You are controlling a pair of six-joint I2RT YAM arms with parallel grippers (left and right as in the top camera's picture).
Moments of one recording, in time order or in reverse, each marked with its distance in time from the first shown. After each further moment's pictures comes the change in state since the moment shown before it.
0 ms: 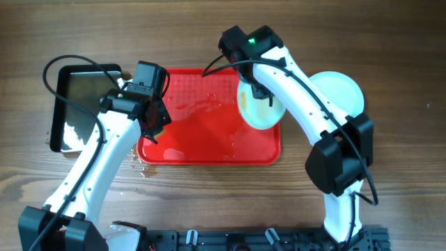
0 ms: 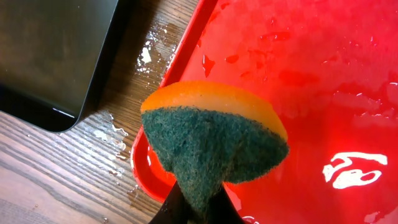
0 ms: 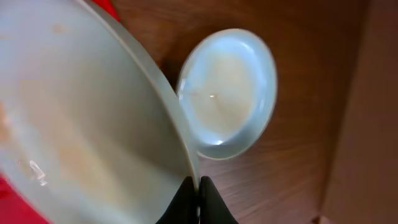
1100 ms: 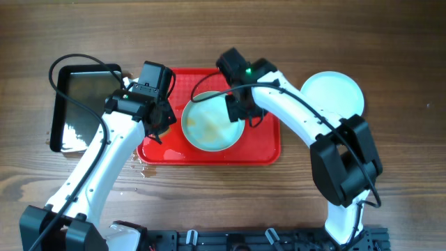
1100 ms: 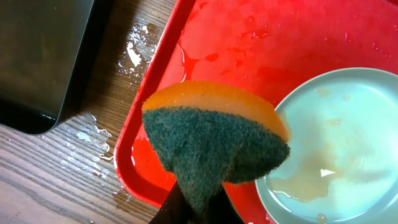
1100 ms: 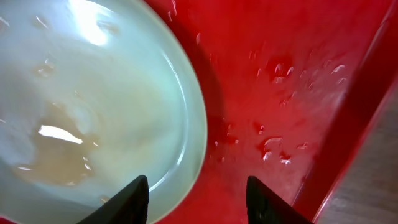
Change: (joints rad) left arm -0.036 0.000 0.001 0.023 0.014 -0.016; right arm 0.018 -0.089 -0.430 0.577 -0.620 -0.088
